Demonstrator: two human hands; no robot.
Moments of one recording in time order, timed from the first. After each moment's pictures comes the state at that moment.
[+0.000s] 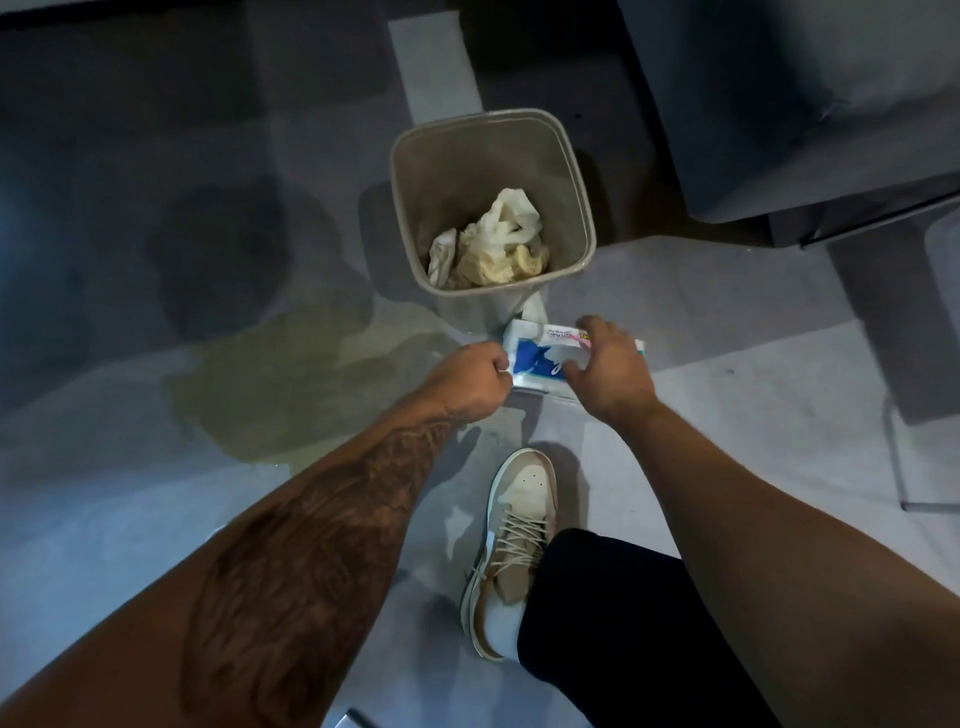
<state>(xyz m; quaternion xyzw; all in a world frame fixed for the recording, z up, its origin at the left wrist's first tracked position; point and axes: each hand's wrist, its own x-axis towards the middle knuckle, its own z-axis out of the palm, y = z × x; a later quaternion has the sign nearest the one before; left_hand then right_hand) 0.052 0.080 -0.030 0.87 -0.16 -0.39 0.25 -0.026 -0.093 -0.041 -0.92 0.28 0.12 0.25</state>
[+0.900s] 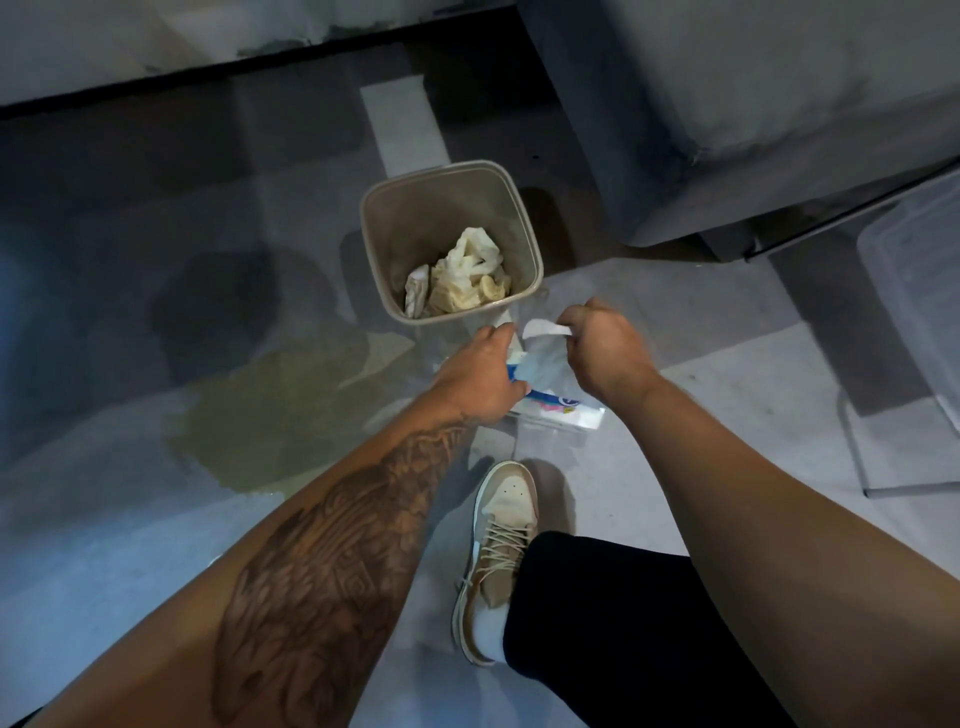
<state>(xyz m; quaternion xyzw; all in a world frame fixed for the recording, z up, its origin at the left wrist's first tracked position) 0.038 0.037 0.029 0.88 -0.25 -0.32 0.23 -0.017 -0.119 0.035 -0.95 0.23 0.10 0.18</state>
